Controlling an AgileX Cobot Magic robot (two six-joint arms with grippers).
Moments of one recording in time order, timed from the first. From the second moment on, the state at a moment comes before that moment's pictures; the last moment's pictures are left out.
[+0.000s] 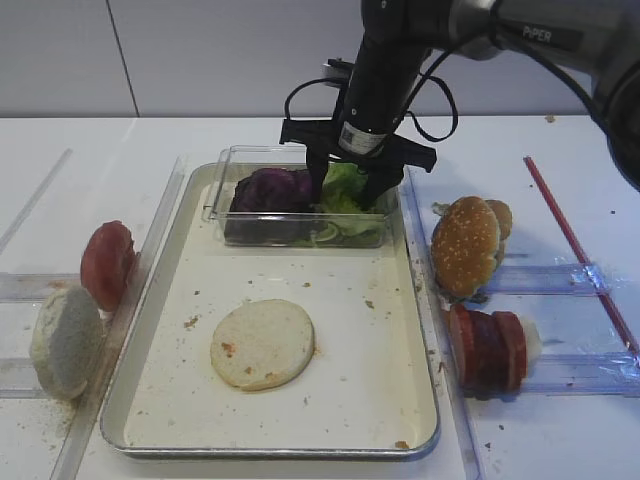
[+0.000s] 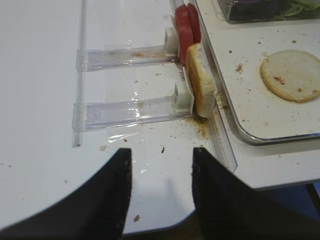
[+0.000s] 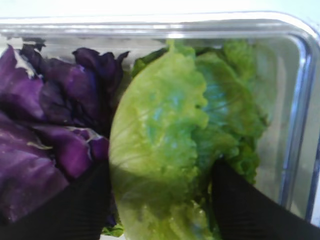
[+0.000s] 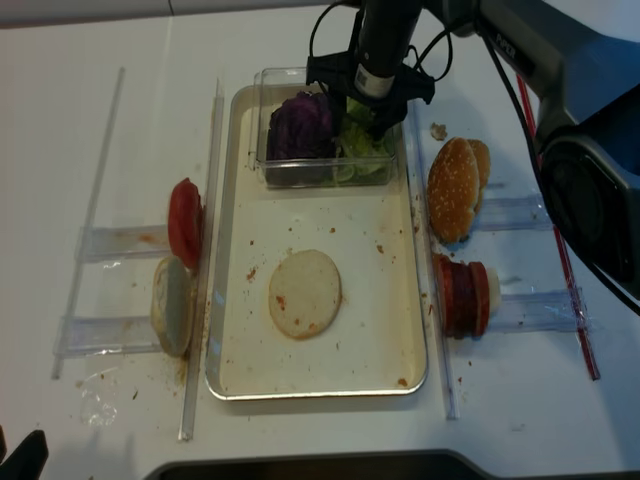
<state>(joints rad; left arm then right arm) -0.06 -0.01 -0.49 -0.04 1.17 0.02 0.44 2.31 -2.08 0.21 1.18 0.38</state>
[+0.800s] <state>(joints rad) -0.06 -0.01 -0.49 -0.04 1.17 0.02 0.44 2.32 -2.14 0.17 1.23 0.38</state>
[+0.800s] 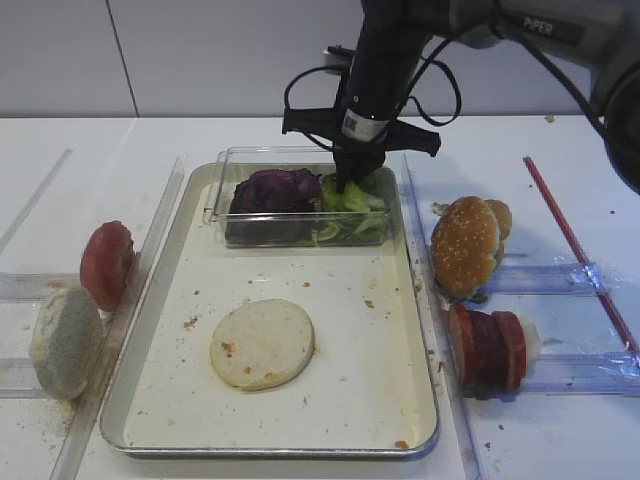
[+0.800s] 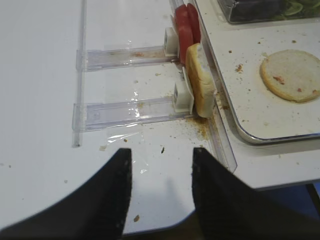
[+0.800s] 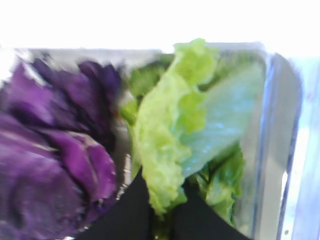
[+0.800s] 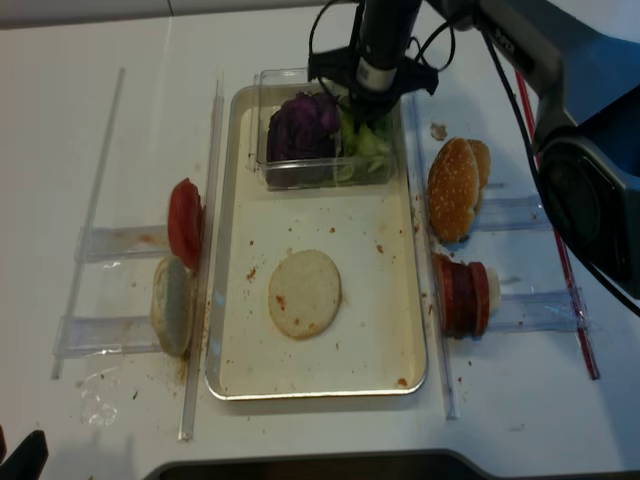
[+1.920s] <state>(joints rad) -0.06 -0.01 -0.49 -0.04 1.17 0.02 0.44 2.17 -2.18 0.22 1.25 0.35</state>
